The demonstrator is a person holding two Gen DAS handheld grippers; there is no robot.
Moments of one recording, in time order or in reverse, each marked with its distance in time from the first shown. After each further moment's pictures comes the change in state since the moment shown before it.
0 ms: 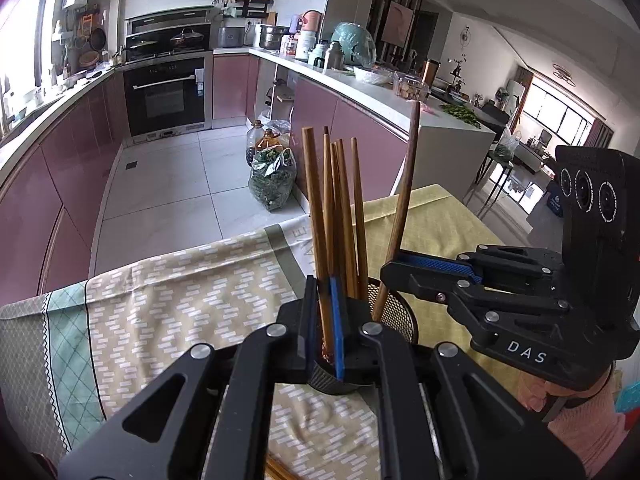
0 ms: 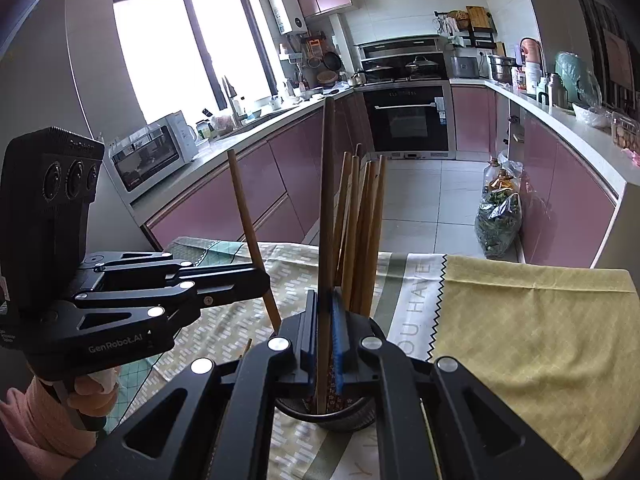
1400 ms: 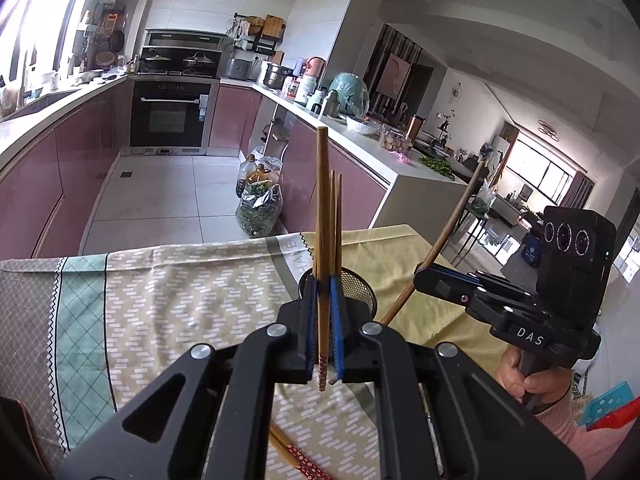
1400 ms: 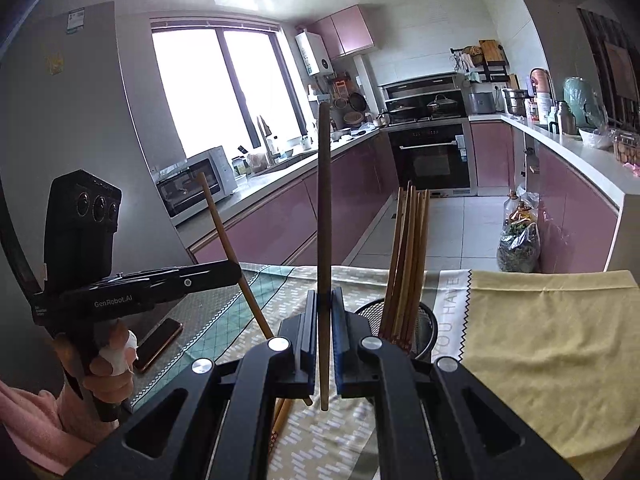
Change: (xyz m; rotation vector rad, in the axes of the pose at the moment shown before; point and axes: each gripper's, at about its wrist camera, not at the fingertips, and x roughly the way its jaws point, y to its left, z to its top) left arm -0.106 0.019 -0.051 -0.100 -0.190 -0.087; right arm -0.068 0.039 -0.027 -0.023 -0.174 0.092
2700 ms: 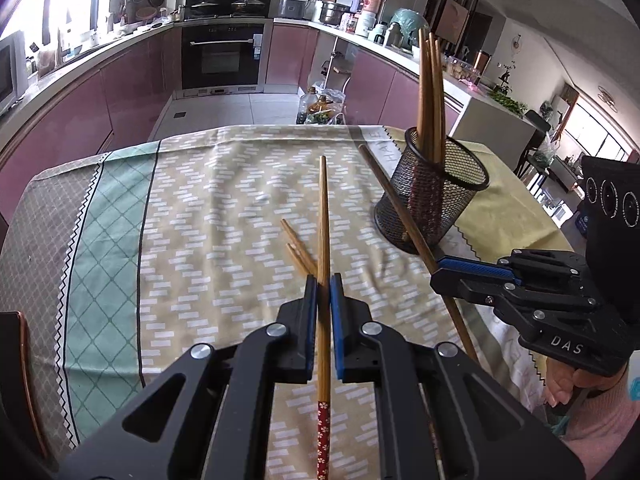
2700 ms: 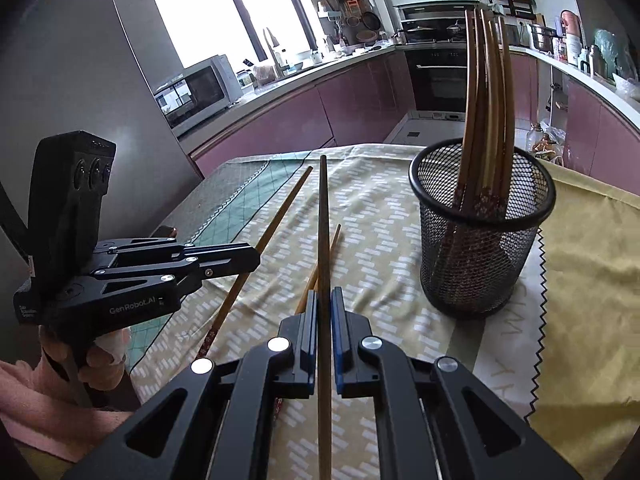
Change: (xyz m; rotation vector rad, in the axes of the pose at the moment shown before) left arm 0.035 0.052 -0.101 -0.044 0.223 0.214; right arm 0.073 0.033 -0.078 -0.002 0.307 0.039
